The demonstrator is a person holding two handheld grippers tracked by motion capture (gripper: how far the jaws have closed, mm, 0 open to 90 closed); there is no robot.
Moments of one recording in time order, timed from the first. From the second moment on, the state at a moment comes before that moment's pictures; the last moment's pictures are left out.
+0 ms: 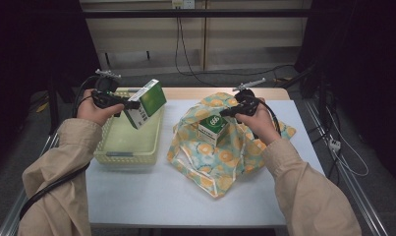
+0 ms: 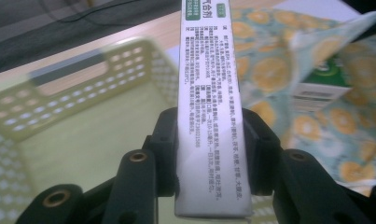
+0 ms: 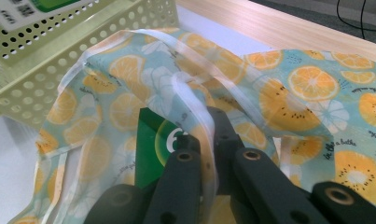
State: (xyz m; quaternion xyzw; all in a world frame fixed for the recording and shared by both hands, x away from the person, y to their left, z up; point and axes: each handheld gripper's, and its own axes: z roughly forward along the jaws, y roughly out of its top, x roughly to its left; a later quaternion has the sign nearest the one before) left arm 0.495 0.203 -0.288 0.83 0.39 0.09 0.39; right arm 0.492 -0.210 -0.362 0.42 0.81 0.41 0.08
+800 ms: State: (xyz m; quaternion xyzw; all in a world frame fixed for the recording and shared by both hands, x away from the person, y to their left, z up) left arm 0.429 0.098 -0.317 0.89 0.24 0.01 0.39; right arm 0.486 -0.209 -0.352 0.41 0.80 0.42 0.09
